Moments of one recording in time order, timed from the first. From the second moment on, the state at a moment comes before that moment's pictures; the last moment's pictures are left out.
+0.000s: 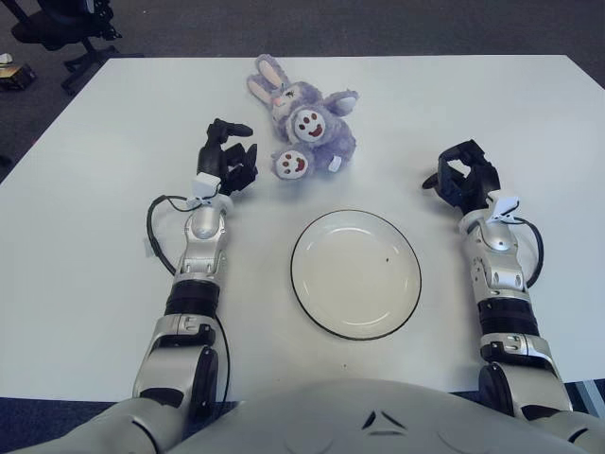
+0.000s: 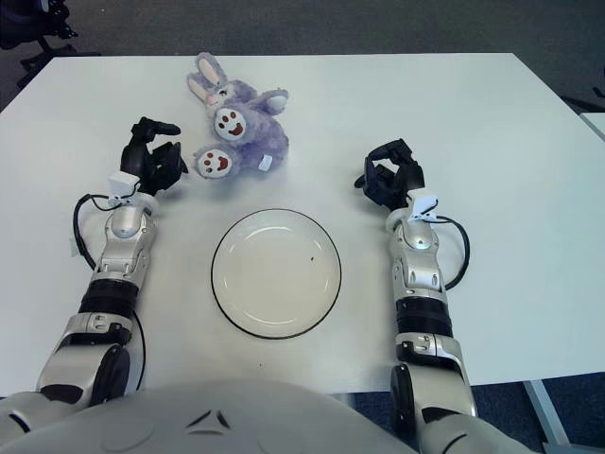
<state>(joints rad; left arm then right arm) -0.36 0.10 0.11 0.50 0.11 -0.58 0.15 -0.25 -0.18 -0.18 0.31 0.09 -0.16 0.03</state>
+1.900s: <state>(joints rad) -0.54 0.29 0.17 0.32 -0.18 -0.10 -0.22 -0.29 -0.18 -0.17 0.35 0.09 -0.18 0.03</state>
